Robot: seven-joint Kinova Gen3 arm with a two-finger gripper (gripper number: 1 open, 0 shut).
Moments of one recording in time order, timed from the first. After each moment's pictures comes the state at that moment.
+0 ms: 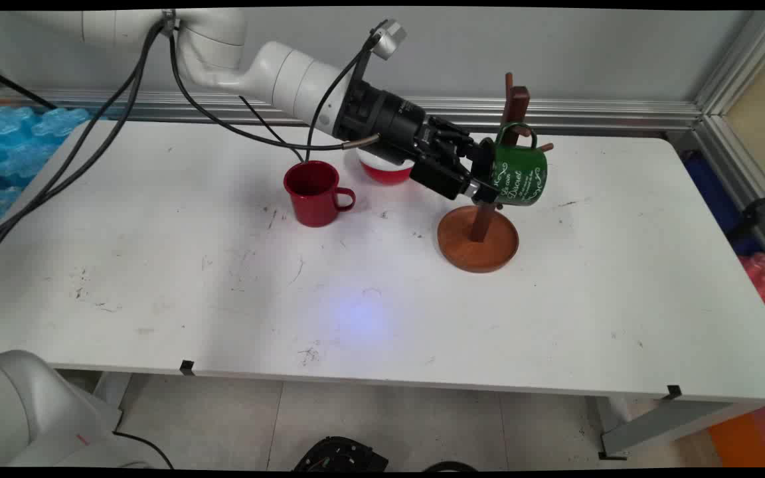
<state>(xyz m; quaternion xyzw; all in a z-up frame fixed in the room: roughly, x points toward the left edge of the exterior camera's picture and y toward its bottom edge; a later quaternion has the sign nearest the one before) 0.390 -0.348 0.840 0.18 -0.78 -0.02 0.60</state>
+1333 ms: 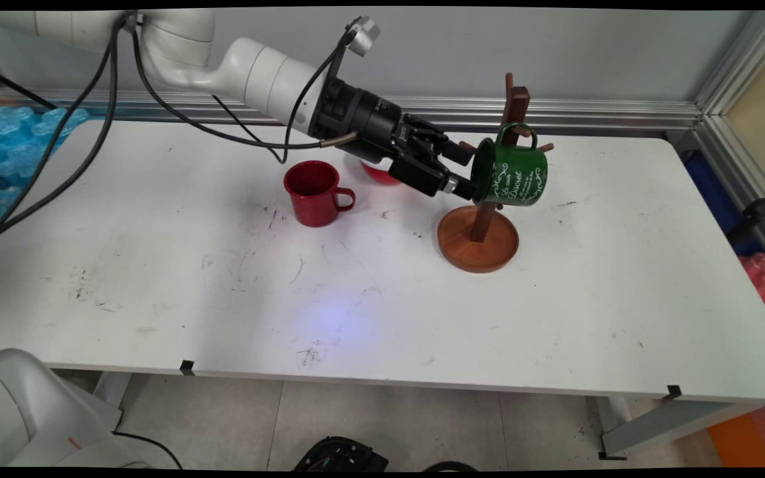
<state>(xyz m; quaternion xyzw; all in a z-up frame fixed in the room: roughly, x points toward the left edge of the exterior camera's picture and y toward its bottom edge) 0.412 -0.325 0.848 0.21 -0.79 0.00 0.58</state>
